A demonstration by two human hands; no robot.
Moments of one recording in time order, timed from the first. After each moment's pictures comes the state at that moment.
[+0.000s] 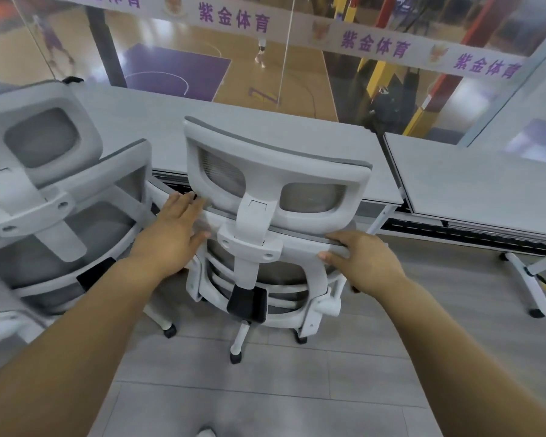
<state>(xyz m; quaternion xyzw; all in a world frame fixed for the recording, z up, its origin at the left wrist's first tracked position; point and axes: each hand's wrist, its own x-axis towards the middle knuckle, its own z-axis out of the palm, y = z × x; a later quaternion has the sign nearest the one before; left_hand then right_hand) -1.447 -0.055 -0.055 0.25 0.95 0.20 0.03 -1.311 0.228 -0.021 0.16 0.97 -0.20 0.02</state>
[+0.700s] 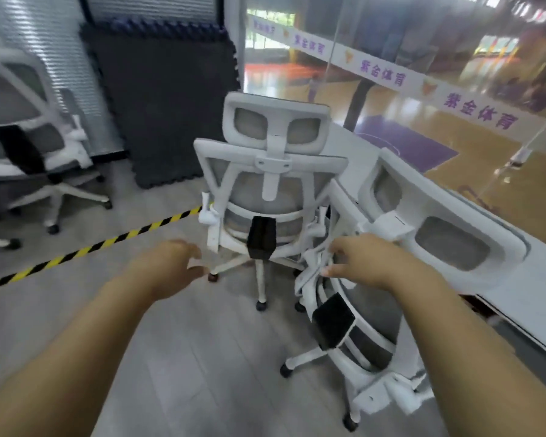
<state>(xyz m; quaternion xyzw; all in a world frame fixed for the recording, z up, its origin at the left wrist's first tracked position) -1.152 -0.166 -0.015 -0.20 0.97 0.11 0.10 -1.296 0.099 0.050 -0.31 0.93 0.03 0.19</state>
